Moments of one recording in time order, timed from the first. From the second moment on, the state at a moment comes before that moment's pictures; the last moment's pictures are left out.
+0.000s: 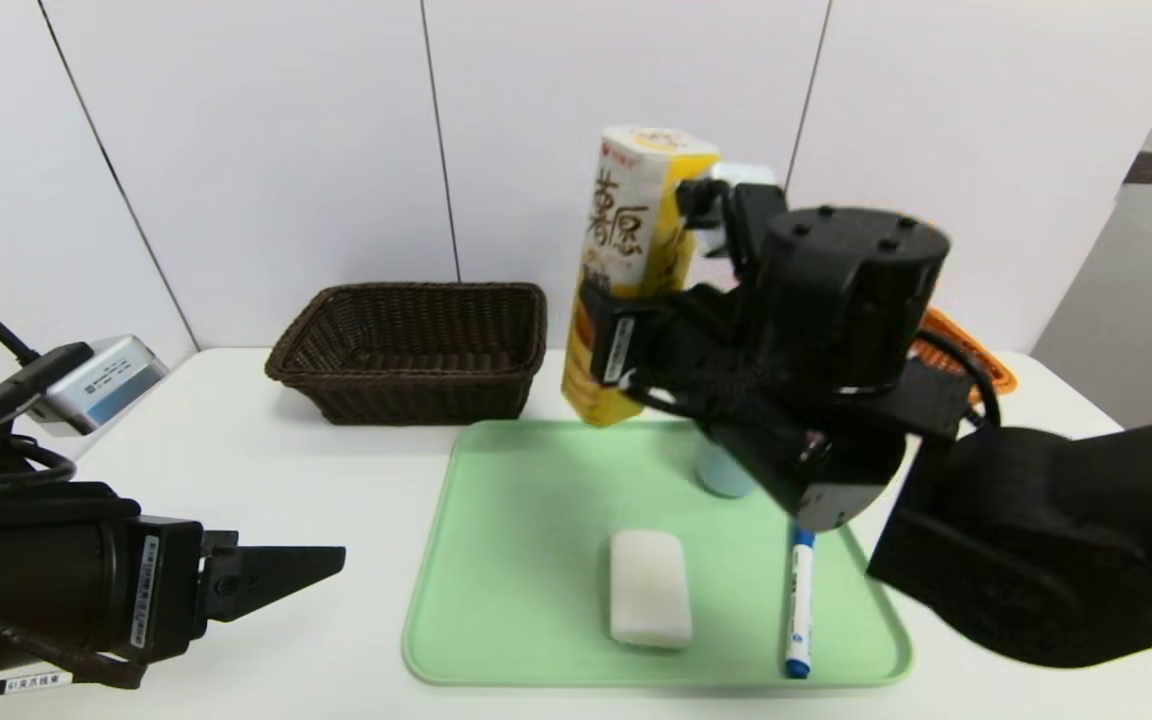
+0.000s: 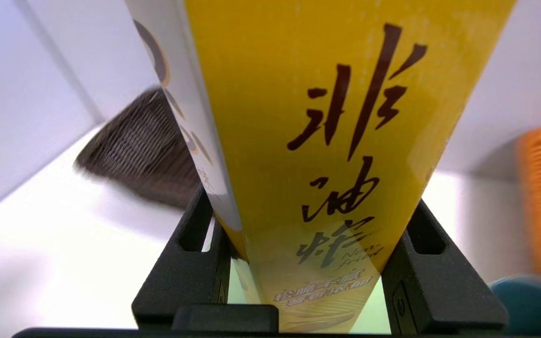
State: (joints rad) left arm -0.47 1.13 -0.81 0.28 -0.09 -0.34; right arm 0.81 1.81 -1.08 -0.77 -0.46 0.15
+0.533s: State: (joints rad) left arm -0.50 1.13 -0.84 0.29 -0.09 -0.34; right arm 0.26 1.77 -1.47 -0.34 -0.18 0.18
